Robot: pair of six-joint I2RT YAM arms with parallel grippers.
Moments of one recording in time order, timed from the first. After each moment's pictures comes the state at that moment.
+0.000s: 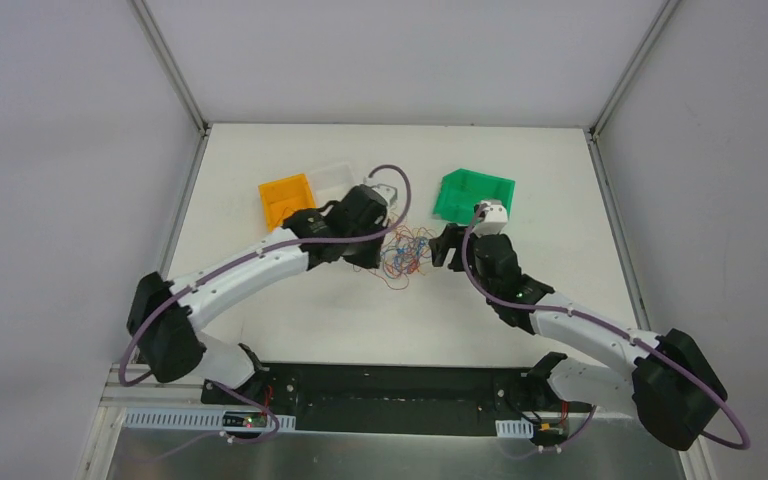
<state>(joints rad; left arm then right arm) -0.88 1.48 1.20 -0.68 -0.12 -0.42 0.73 1.06 0.48 0.25 0.35 0.49</state>
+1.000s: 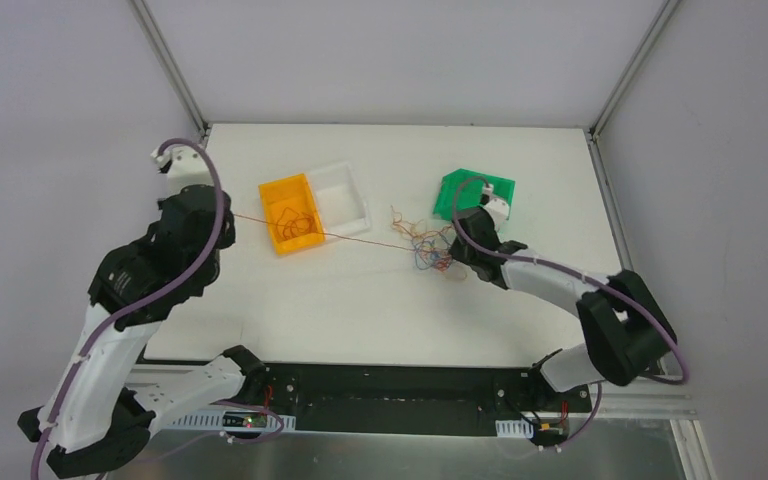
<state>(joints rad) -0.64 0.92 1.51 -1.21 -0.84 -0.33 0.63 1.55 0.80 -0.09 0.36 0.81</state>
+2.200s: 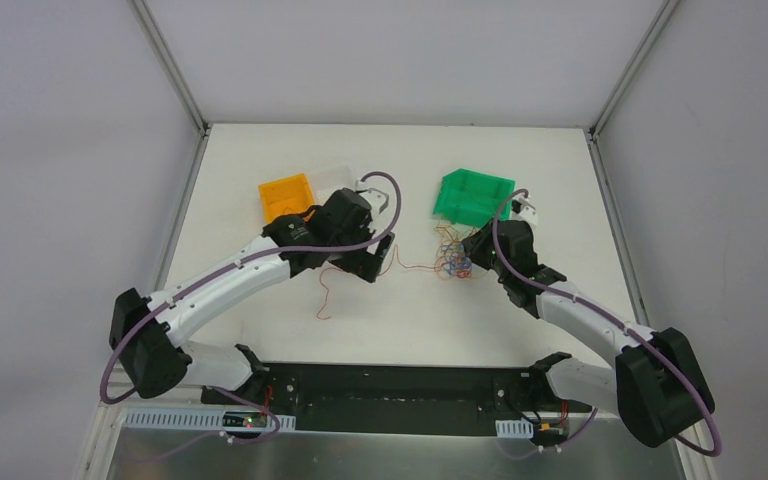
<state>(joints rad) -0.80 1.29 1.14 -0.75 -0.14 -0.29 0.48 1.14 0.51 0.08 0.20 0.82</state>
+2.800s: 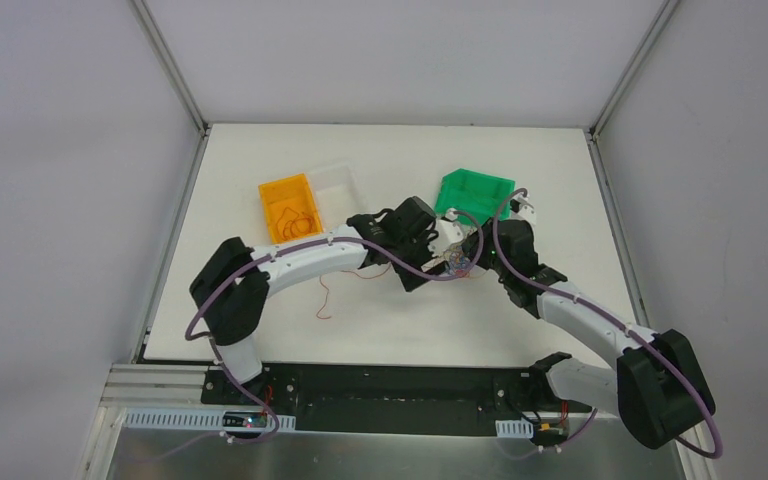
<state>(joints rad) -0.94 1.71 1.30 -0.50 0.03 0.22 0.48 1.14 0.52 0.08 0.17 0.81</state>
